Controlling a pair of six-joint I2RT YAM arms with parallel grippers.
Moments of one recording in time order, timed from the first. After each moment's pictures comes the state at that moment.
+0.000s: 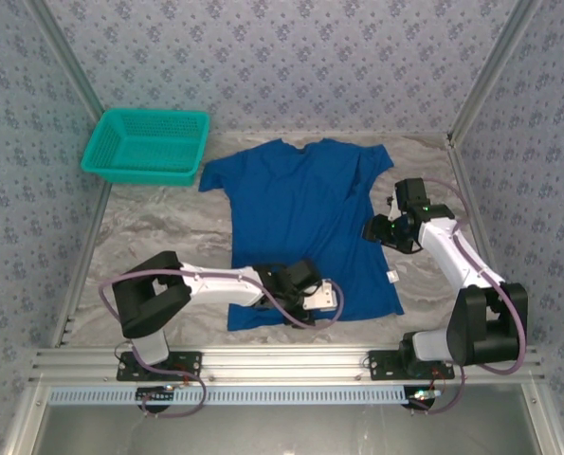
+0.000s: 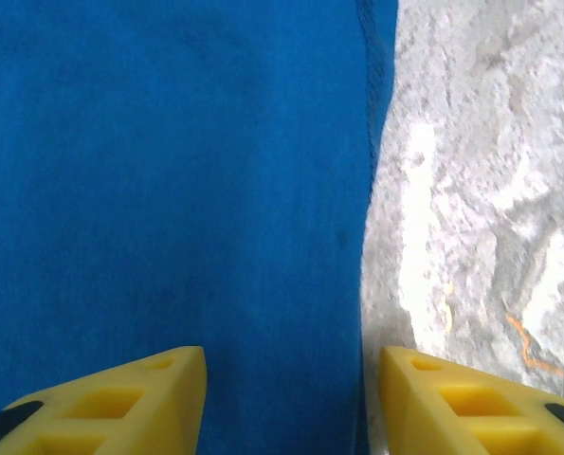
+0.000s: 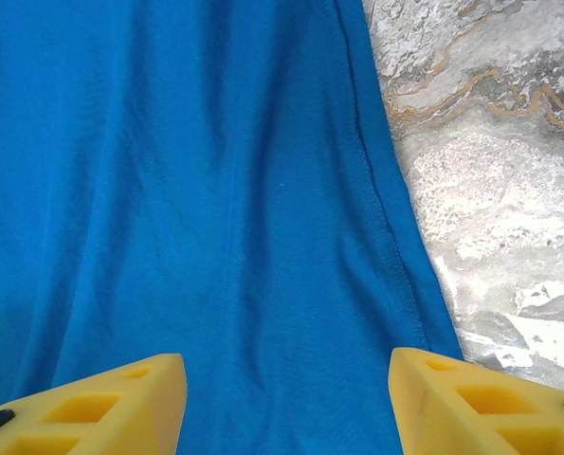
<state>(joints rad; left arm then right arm) -1.19 1.76 0.98 -0.30 0.15 0.27 0.10 1.35 0.96 -0.77 -0.20 0.36</state>
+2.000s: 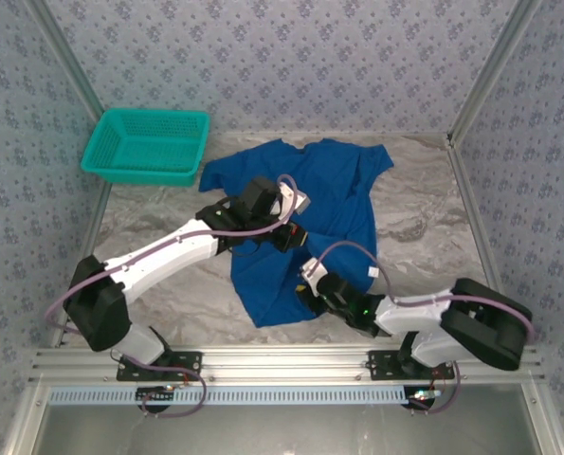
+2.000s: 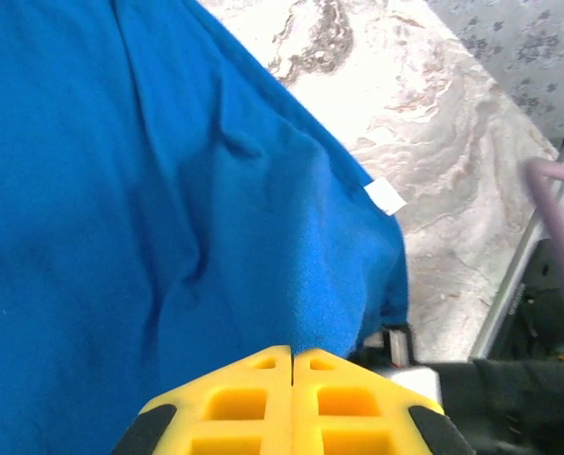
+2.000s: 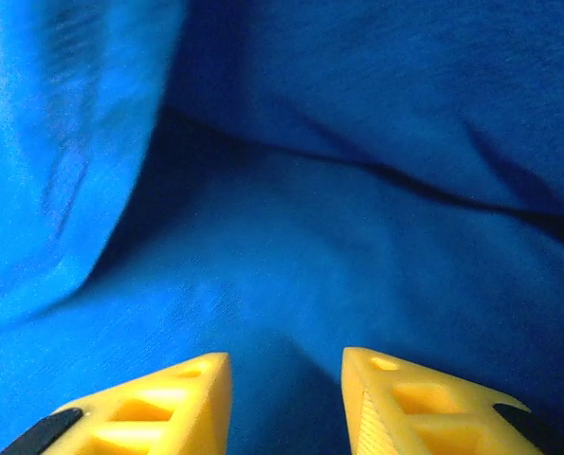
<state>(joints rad) -0.83 1.49 1.23 -0.47 0.33 -0.26 1.02 1.37 0.30 0.46 0.29 0.16</state>
